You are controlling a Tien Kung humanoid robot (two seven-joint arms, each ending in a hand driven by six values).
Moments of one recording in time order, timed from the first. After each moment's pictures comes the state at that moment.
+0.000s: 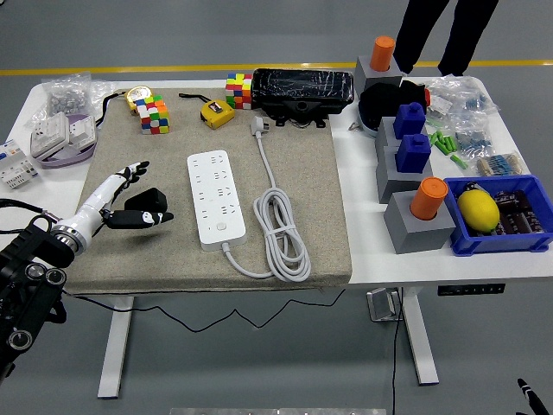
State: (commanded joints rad) left arm -0.27 0.17 -1.41 -1.06 1.75 -0.15 -0.03; right arm 0.14 -0.10 1.85 0.18 -1.56 0.02 -0.10
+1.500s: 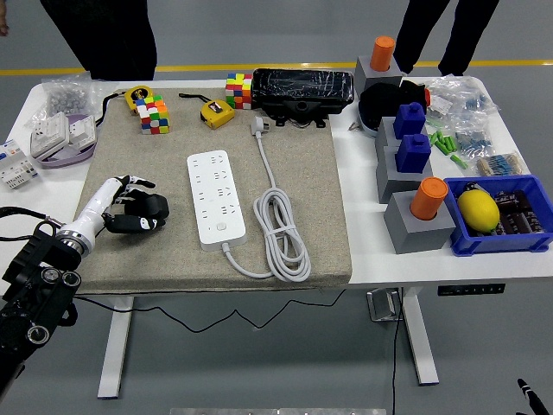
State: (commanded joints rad) left arm -0.30 0.14 -1.39 -0.95 1.79 -0.01 -0.06; right arm 0.15 -0.10 1.84 0.18 -1.56 0.02 -0.10
